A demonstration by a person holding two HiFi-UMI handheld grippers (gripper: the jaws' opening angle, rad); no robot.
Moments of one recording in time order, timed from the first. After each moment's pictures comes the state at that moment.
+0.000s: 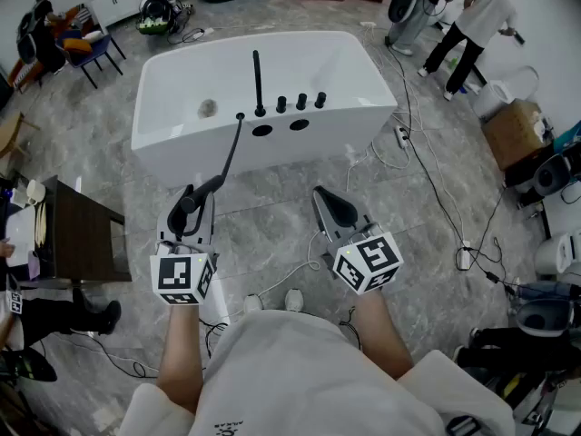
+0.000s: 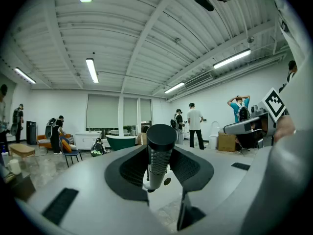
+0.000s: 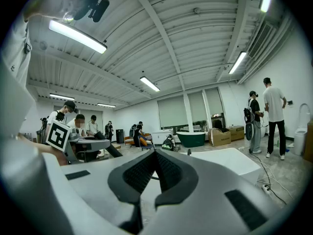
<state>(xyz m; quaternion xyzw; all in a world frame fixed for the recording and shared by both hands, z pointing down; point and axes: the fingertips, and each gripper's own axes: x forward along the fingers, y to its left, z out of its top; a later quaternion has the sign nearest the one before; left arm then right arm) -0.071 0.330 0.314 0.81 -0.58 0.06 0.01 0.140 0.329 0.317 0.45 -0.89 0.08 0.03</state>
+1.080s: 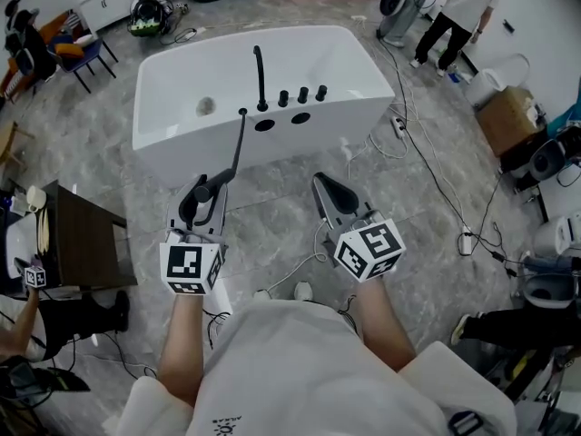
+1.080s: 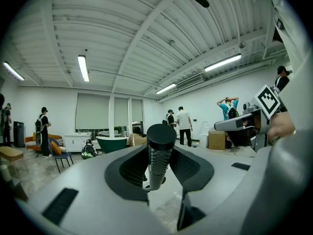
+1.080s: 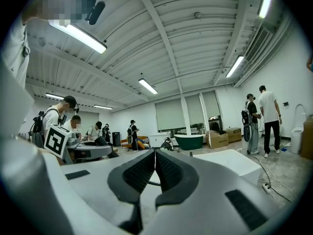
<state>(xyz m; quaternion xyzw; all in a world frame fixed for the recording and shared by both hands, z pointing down) -0.086 0.332 0.315 0.84 -0.53 0.07 0.00 0.099 0.335 0.306 0.46 -0.88 0.07 0.01</state>
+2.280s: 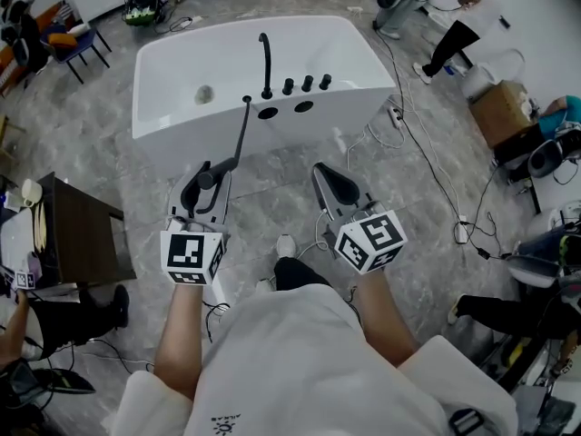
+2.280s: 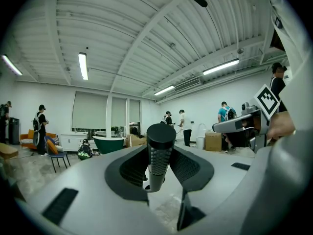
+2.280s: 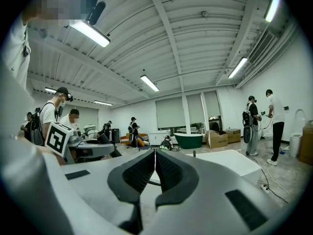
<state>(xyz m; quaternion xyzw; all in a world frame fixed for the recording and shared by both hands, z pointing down) -0.128 0.333 0.318 0.86 -0.51 0.06 0.00 0.045 0.343 0.308 0.47 -0.88 0.07 0.03</state>
